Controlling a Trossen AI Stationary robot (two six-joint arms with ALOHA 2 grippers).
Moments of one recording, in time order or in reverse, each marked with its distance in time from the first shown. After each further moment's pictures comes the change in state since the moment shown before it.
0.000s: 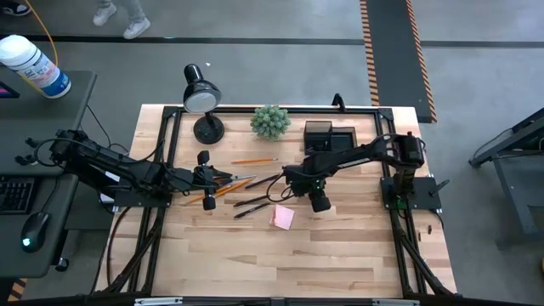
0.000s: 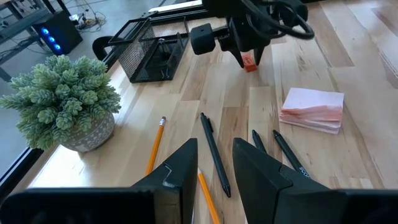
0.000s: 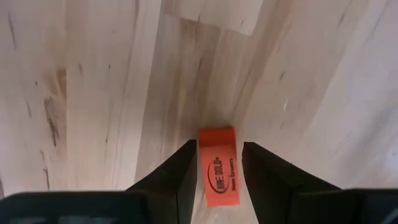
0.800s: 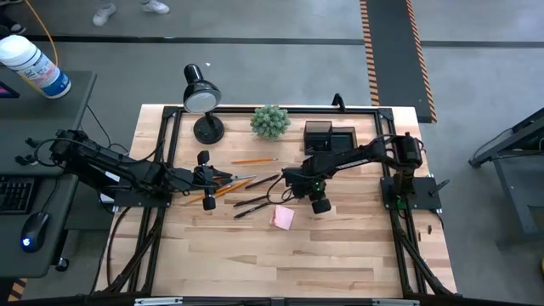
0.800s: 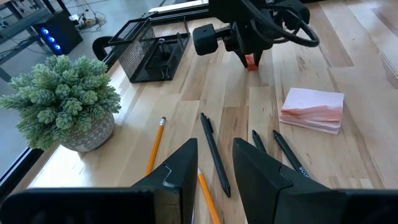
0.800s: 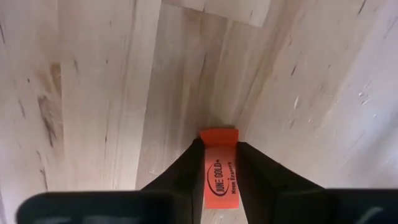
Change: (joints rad) left arm 0.000 0.000 0.000 0.000 0.000 0.000; right arm 0.000 0.018 0.001 -0.062 0.059 -0.003
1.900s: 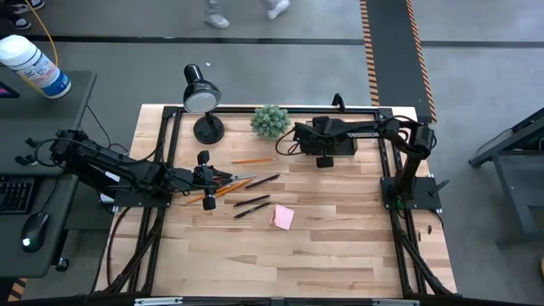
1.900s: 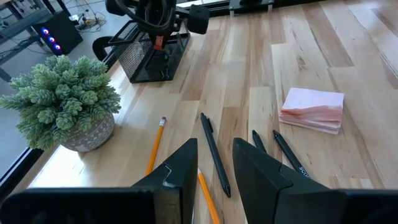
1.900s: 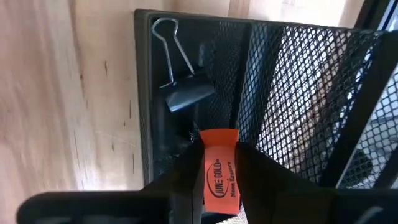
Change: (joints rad) left arm 0.000 0.000 0.000 0.000 0.000 0.000; right arm -0.334 -0.112 -0.001 0.073 0.459 -0.183
